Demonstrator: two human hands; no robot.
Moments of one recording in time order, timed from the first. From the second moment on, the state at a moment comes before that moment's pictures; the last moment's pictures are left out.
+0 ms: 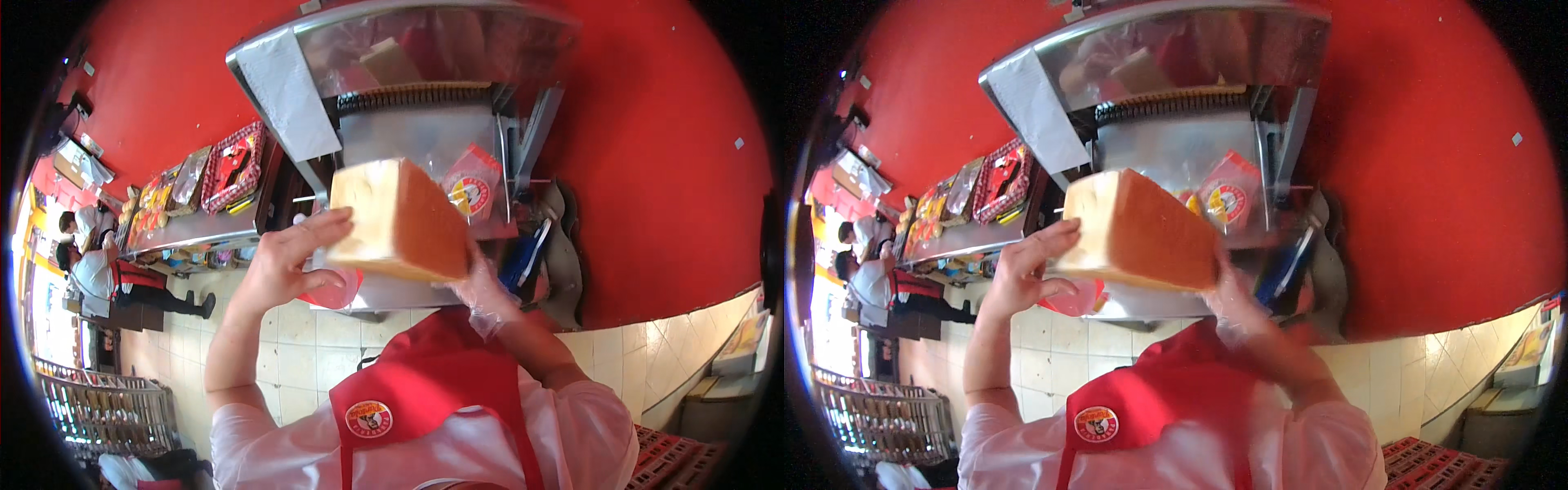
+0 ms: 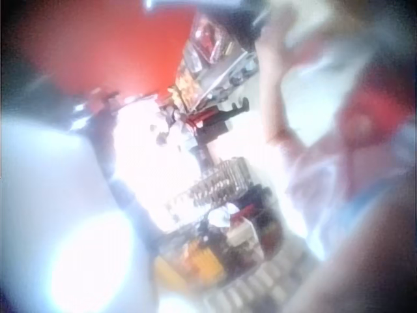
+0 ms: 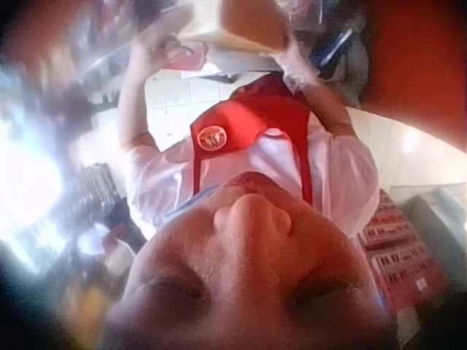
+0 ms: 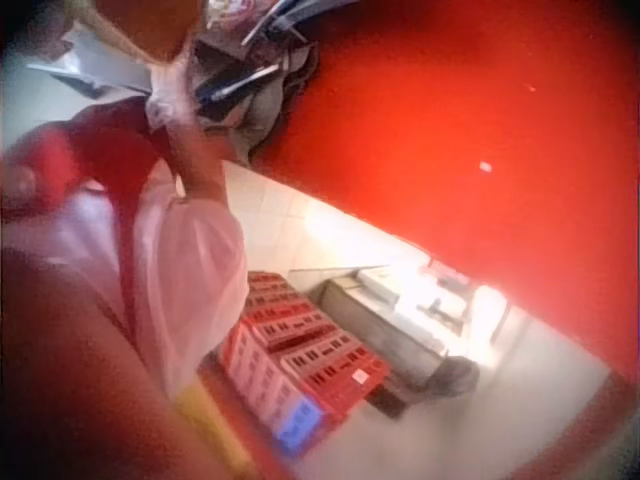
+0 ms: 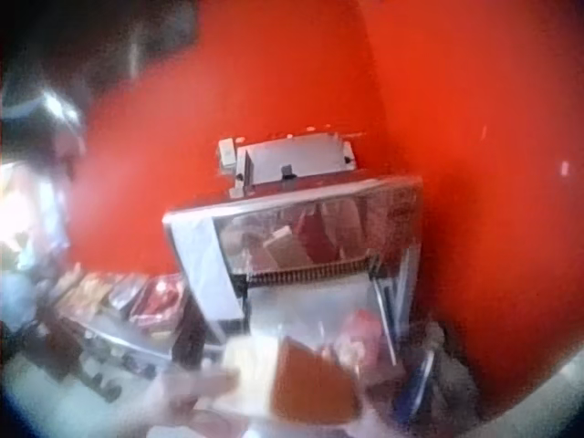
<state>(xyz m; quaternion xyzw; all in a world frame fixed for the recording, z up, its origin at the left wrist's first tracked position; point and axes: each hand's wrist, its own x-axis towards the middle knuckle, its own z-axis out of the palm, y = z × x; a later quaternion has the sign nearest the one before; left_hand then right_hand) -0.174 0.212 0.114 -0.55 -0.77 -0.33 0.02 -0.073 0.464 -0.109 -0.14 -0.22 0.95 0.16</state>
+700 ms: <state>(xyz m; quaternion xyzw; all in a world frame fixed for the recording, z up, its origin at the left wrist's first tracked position) -0.138 0.221 0.021 -0.56 -0.79 -0.12 0.19 -0.051 0.447 0.000 0.08 -0.77 0.48 0.41</state>
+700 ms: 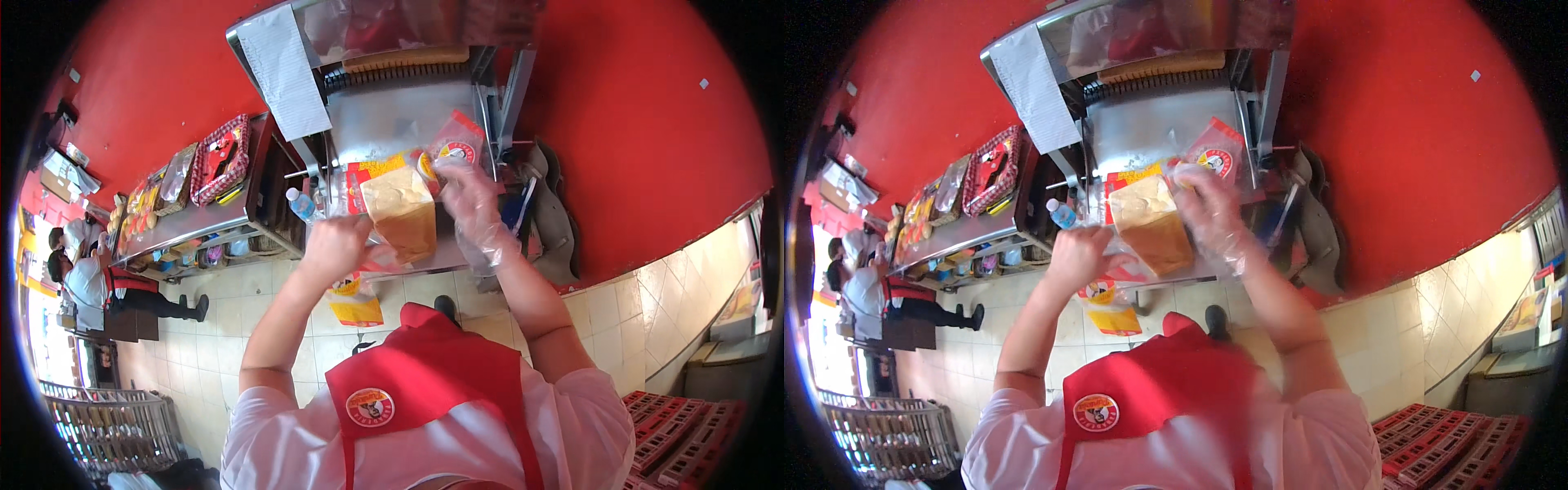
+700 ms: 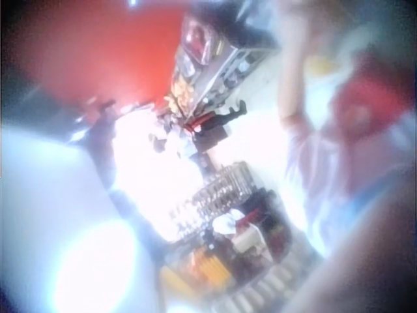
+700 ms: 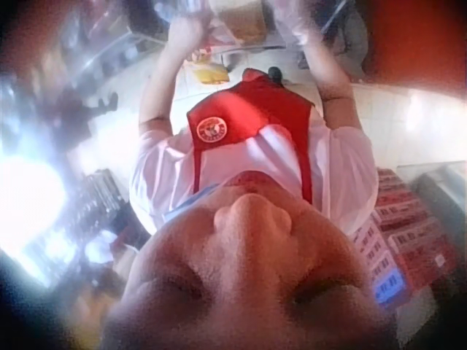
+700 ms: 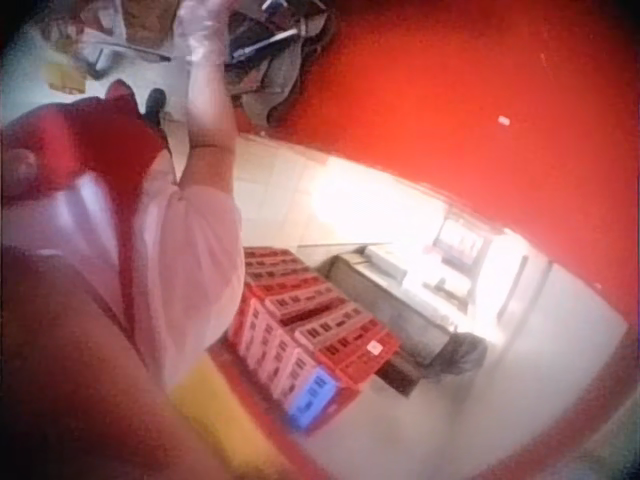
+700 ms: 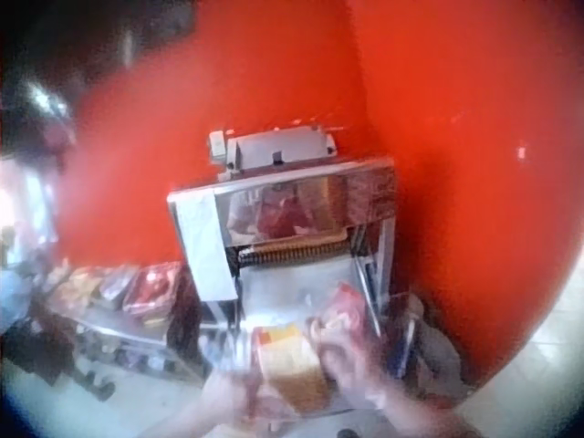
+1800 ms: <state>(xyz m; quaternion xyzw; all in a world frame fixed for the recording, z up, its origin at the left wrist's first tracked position) -0.221 0.265 -0.065 -0.04 -0.51 -0.82 -0.27 -0.138 0.466 -0.050 -0.21 -0.37 0.90 -0.05</state>
